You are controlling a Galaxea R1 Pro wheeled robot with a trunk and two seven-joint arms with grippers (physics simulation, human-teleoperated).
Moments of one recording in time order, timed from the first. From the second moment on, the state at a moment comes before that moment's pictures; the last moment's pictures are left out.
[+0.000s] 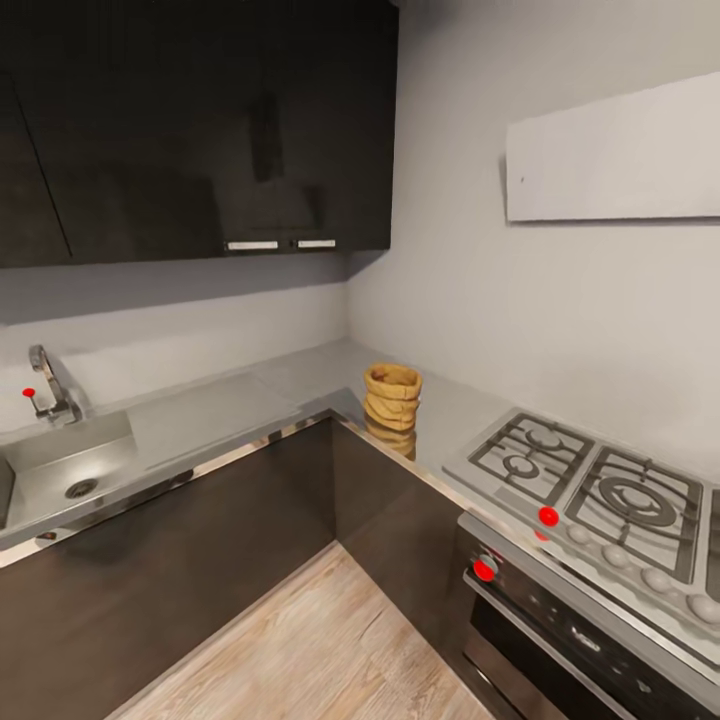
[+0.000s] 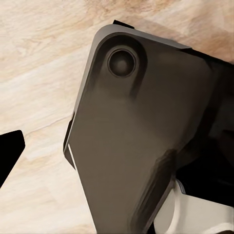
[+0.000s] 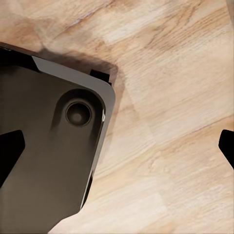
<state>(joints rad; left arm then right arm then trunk) 0.00 0.00 0.01 -0.05 0.32 -0.06 0.01 -0.13 -0.09 -0.28 0.02 0.57 -0.14 0.04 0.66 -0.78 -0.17</state>
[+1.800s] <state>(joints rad) 0.00 0.00 0.02 -0.05 0.33 -0.05 0.01 -0.13 -0.09 -0.27 0.03 0.57 -0.10 0.04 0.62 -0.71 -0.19</state>
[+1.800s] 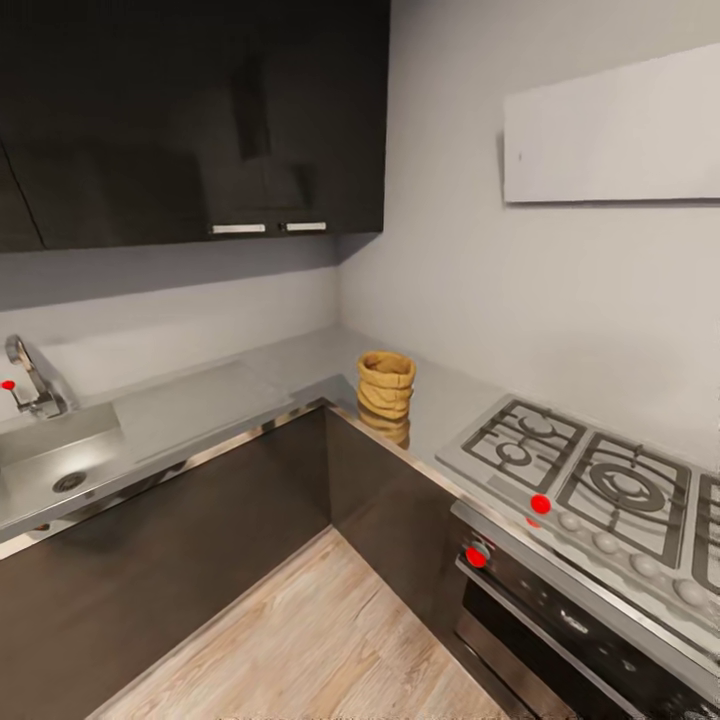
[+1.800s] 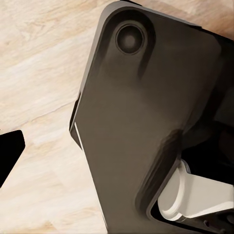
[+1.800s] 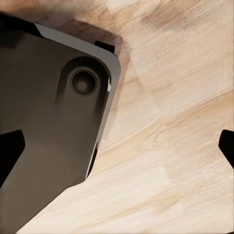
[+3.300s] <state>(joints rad) 0.00 0.01 0.01 -0.05 0.33 -0.05 0.01 -0.13 -0.09 -0.28 0.03 0.57 -0.11 0.05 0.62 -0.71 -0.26</state>
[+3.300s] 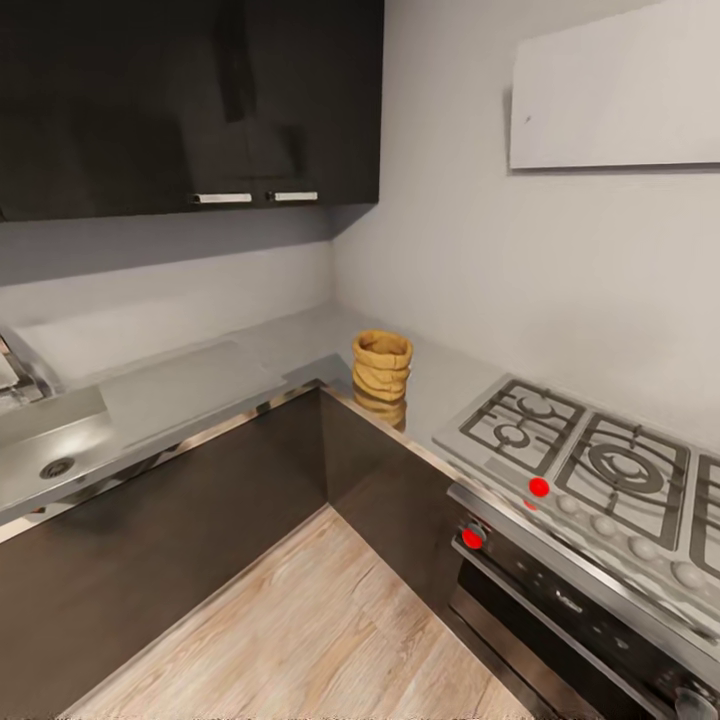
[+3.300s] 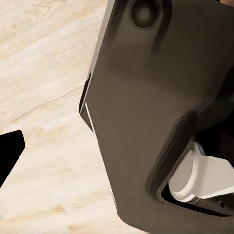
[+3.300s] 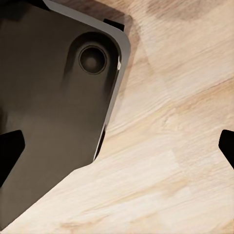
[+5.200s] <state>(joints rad) 0.00 0.01 0.01 -0.05 0.33 -0.05 0.01 -0.13 -0.09 -0.28 0.03 0.57 -0.11 0.04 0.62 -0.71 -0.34</state>
